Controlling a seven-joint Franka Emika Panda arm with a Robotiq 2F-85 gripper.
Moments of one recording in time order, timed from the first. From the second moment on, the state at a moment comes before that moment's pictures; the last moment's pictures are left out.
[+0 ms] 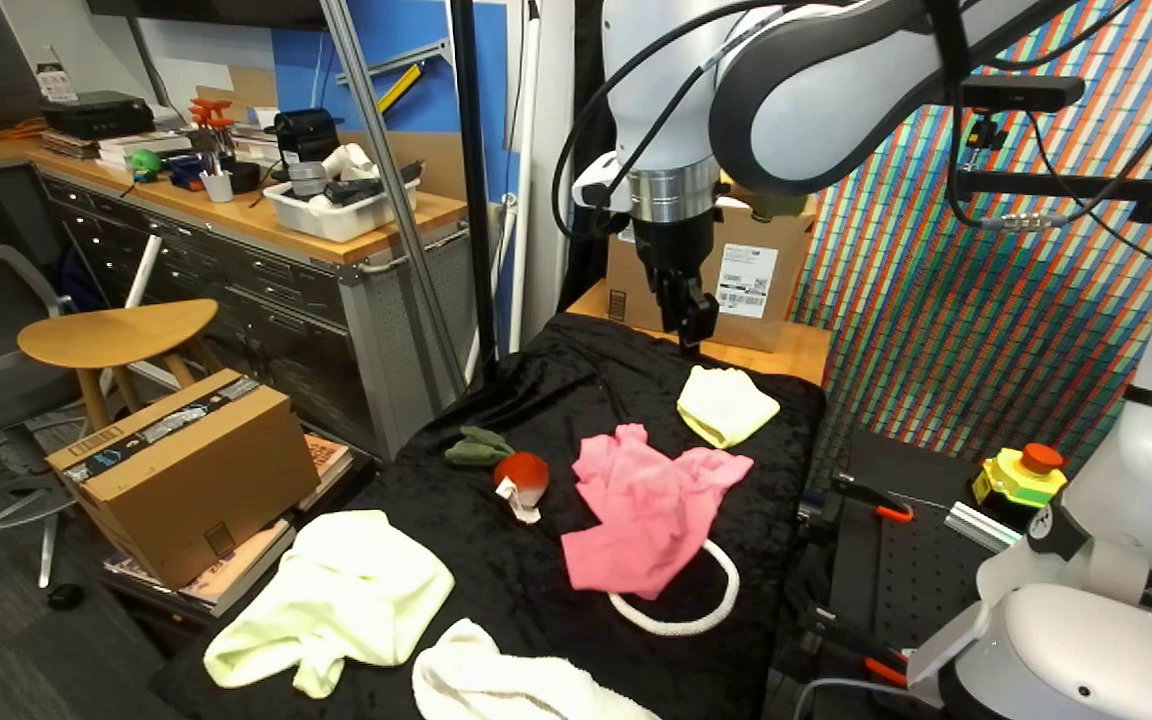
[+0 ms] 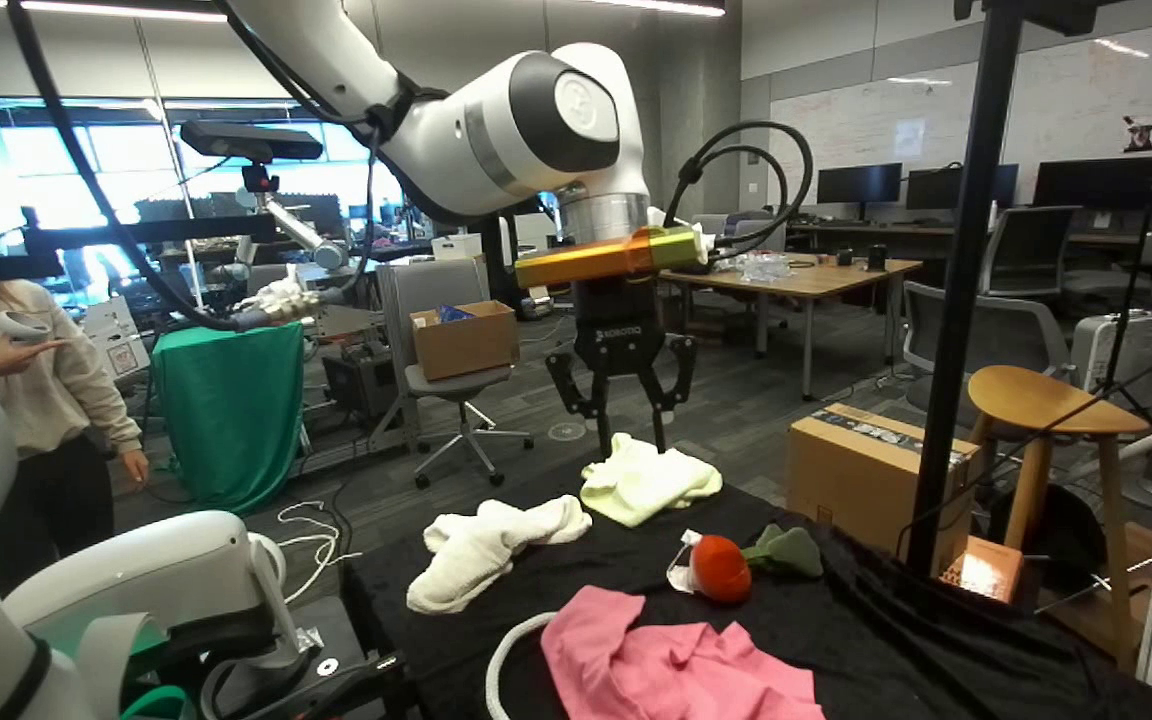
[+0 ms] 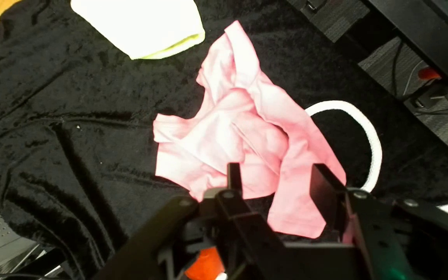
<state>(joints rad) 0.10 -0.14 0.08 -2.38 -0.30 2.09 -0.47</state>
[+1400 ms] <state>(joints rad) 0.24 0.13 0.24 -2.07 -0.47 2.13 -0.24</state>
